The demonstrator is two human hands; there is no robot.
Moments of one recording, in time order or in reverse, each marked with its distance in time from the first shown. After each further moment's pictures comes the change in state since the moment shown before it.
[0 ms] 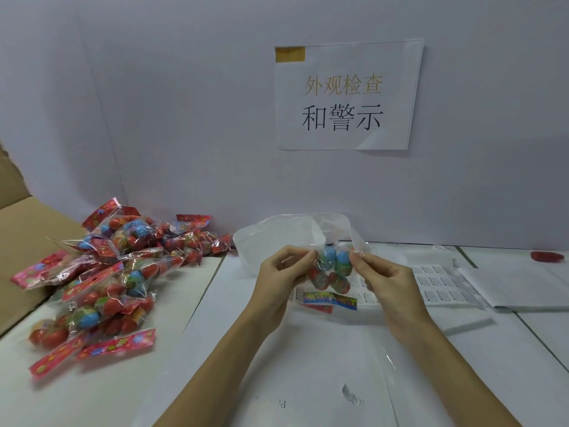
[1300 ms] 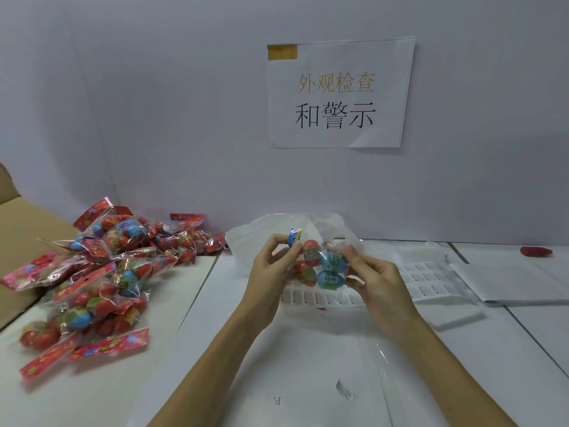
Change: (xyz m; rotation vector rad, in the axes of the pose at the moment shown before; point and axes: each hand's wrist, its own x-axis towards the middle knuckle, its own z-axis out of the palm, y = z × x) left_hand 0.000 0.004 0.002 0.082 0.033 0.040; right_hand 0.001 0.002 0.001 0.081 -0.193 0.012
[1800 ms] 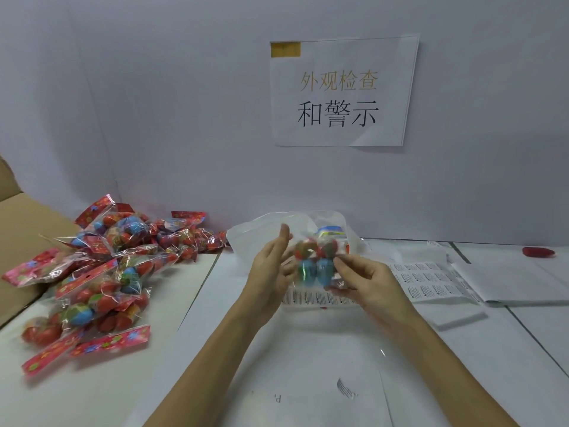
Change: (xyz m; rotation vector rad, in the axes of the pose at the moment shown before) left_hand 0.004 0.001 0.000 -0.175 0.066 -0.148; right_hand -0.001 0.009 0.000 -0.019 -0.106 0.027
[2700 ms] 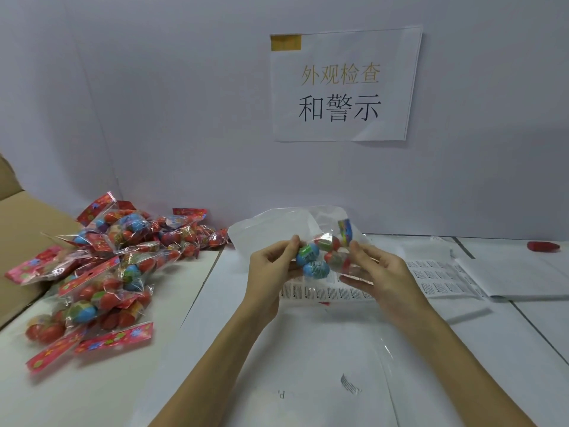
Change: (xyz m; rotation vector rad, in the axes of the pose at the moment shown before) left_hand -0.001 -0.009 -0.006 0.196 0.046 0.129; right_hand 0.000 -0.010 -0.008 0.020 0.099 0.024
